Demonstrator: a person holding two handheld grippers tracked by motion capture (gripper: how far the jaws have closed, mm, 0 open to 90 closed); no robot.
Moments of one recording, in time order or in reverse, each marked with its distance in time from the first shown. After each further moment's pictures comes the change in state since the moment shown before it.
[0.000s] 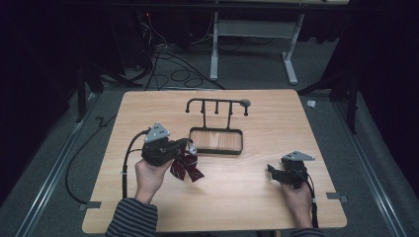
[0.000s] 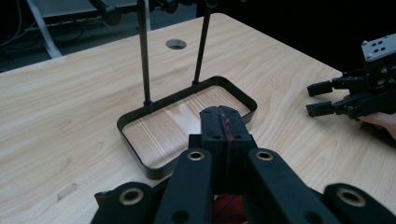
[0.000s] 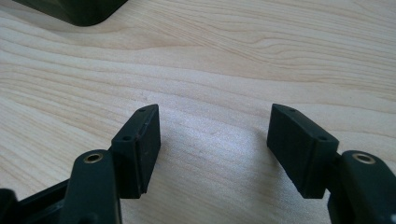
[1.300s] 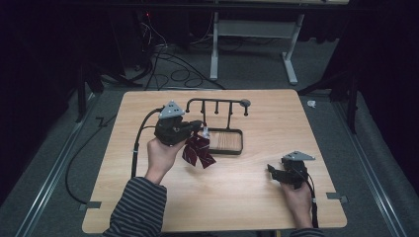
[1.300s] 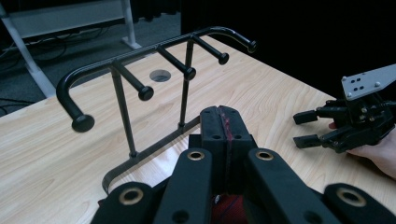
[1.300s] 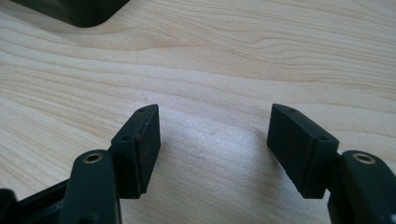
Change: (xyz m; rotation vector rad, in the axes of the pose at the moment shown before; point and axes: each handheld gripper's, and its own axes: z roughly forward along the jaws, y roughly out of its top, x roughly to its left) left arm -0.005 0.060 0.026 -0.007 -0.062 0.051; right arm -0.001 0.000 0.000 -0.002 0.005 0.005
